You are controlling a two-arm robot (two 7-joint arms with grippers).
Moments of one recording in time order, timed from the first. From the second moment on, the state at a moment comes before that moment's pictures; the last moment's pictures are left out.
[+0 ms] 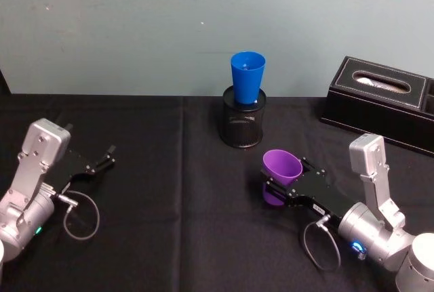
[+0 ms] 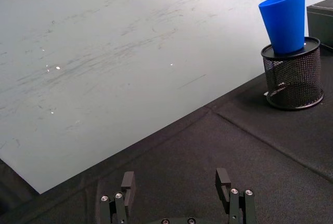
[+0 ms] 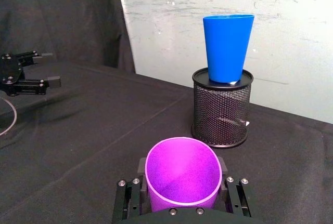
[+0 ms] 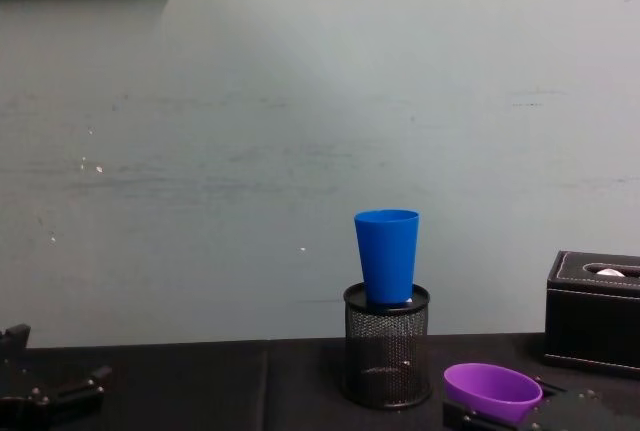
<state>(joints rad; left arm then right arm) -0.20 0.60 0.45 -1.41 -0.25 -0.12 0.03 0.26 0.33 -0.35 -1.22 0.35 -0.16 0.50</state>
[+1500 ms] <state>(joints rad) -0.20 0.60 0.45 -1.41 -0.25 -0.12 0.03 0.26 0.33 -0.35 -1.20 0.36 -0.16 0.50</state>
